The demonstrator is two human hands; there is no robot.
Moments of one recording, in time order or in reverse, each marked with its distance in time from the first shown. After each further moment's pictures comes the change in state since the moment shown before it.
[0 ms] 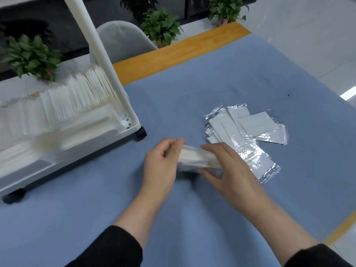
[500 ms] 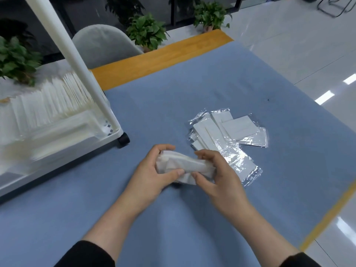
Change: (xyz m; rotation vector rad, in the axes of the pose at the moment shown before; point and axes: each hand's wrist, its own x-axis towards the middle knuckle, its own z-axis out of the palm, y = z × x) left_hand 0.001 -0.010 -0.007 0.018 -0.331 -0.128; right_hand -0.011 0.002 0.002 0.494 0.066 0.294
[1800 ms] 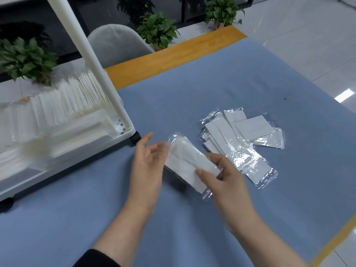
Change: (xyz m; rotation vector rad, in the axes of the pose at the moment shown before) left_hand -0.006 0.012 -0.002 -0.202 0.357 0.059; right_hand -0.004 -0.018 0.025 0.240 0.123 0.291
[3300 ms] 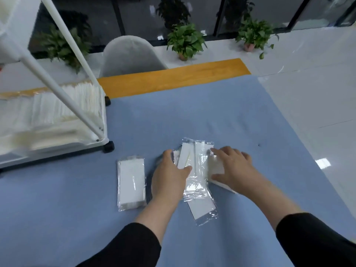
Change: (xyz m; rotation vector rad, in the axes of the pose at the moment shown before) left_hand 0.019 0.009 0.171 0.732 0.191 -0.300; right_hand 0.174 -0.053 -0.164 -1.454 -0.499 -0.308
